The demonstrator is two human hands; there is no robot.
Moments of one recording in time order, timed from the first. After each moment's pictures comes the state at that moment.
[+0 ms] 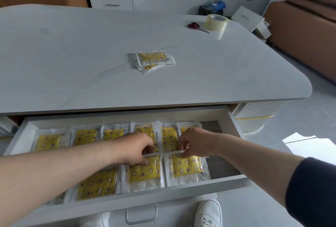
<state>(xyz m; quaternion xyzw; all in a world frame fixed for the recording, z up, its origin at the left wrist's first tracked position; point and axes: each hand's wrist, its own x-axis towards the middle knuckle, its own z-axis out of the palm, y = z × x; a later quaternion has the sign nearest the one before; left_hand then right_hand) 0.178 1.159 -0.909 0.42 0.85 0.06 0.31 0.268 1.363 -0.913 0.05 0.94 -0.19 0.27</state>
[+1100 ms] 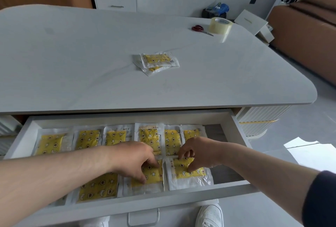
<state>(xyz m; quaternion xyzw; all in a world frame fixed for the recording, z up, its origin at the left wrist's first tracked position) 0.180 1.149 -0.909 0.56 0.78 -0.02 0.29 0.283 1.362 -0.910 0.00 0.93 -0.23 0.27</state>
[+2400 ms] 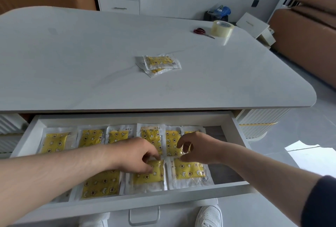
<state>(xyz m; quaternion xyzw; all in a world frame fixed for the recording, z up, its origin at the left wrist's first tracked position) 0.182 1.140 -0.897 0.46 0.81 0.08 0.34 0.280 1.355 -0.902 0.06 0.93 -0.27 0.22</state>
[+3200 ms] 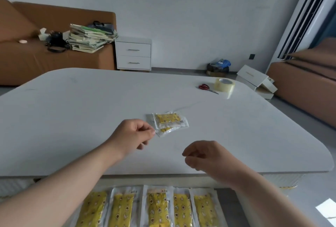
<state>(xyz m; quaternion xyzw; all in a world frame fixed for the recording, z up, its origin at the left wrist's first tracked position) 0.095 1.159 -0.781 0.20 0.80 0.55 0.15 0.234 1.355 -0.780 0.09 0.89 -0.45 0.00</state>
